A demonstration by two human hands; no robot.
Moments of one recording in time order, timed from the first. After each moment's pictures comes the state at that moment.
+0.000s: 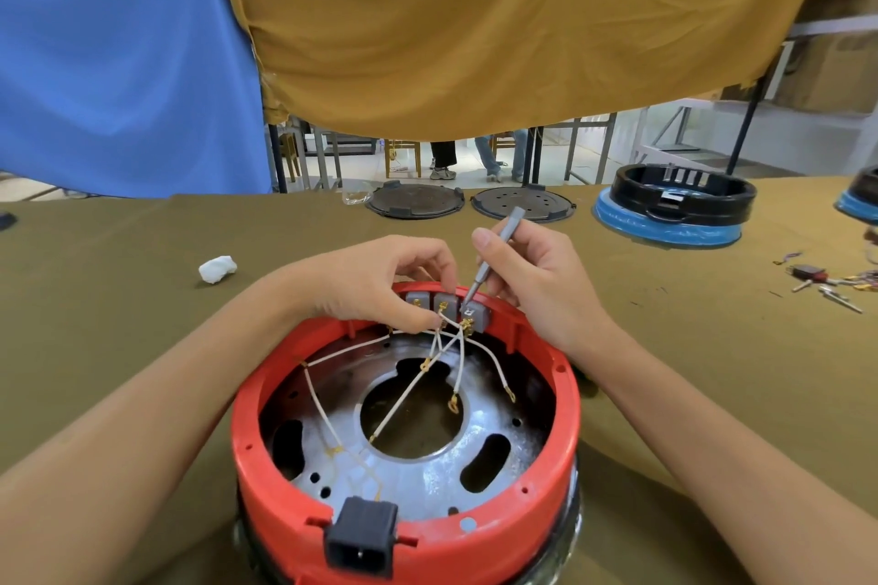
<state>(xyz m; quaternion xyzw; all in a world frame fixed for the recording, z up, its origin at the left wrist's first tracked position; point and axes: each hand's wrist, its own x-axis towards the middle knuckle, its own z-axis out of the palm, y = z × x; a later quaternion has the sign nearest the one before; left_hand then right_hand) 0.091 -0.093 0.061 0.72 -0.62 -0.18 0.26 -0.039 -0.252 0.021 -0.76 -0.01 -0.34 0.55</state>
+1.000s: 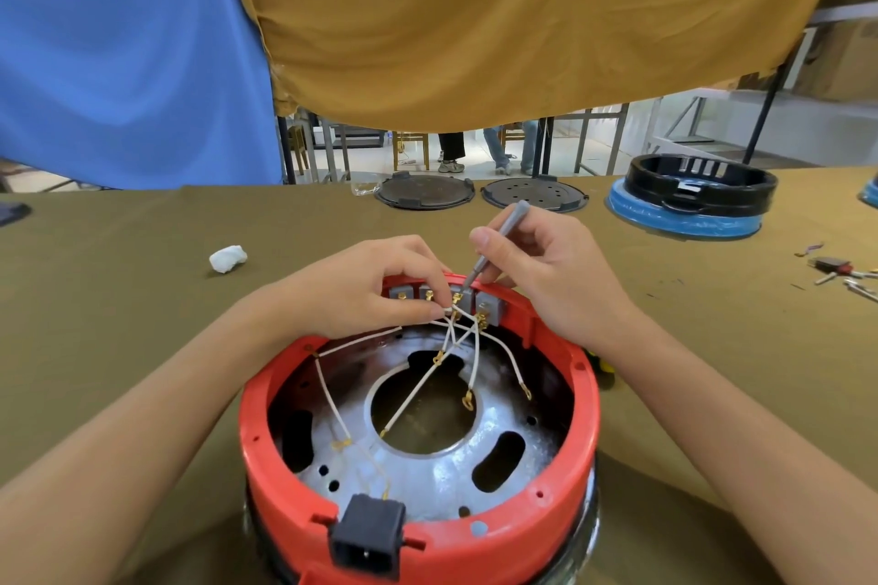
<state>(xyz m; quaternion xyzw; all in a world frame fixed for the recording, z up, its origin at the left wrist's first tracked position) 0.087 -0.071 0.047 0.74 -0.62 -0.07 0.25 -0.047 -0.246 0.032 -0.84 0.00 -0.34 0.43</state>
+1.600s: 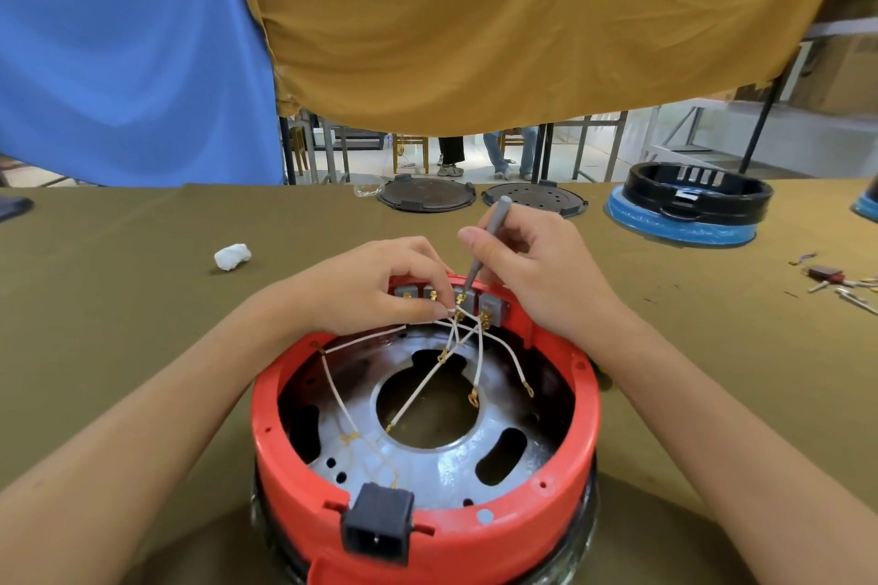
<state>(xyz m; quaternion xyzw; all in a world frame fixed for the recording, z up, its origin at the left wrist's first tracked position) 0.086 -0.070 0.048 0.75 -0.62 -0.07 0.24 -0.040 -0.237 0.039 -0.87 0.00 -0.34 0.36</state>
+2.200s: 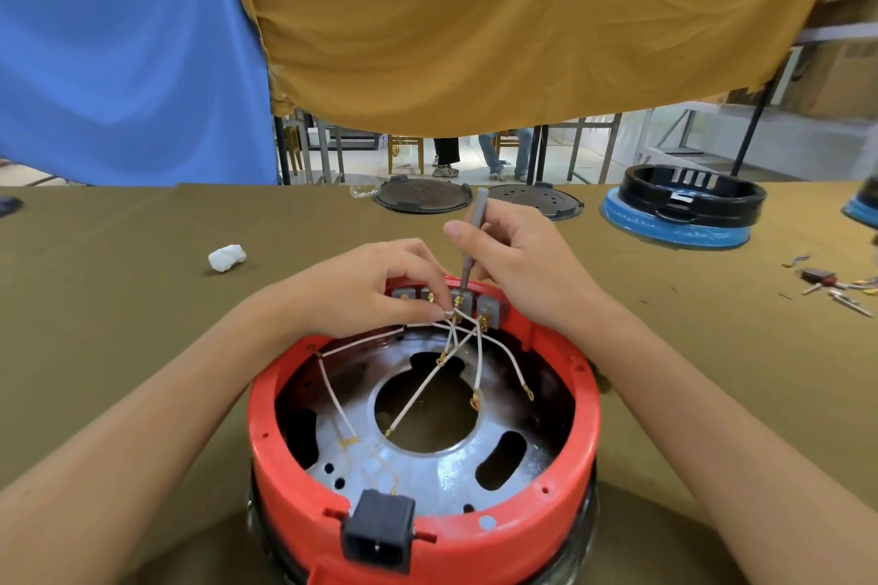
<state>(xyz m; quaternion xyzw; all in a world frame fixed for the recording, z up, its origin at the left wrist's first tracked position) 0.090 -0.071 0.046 0.74 -0.61 -0.08 0.26 -0.028 -0.232 0.046 -0.87 0.01 -0.31 0.38</state>
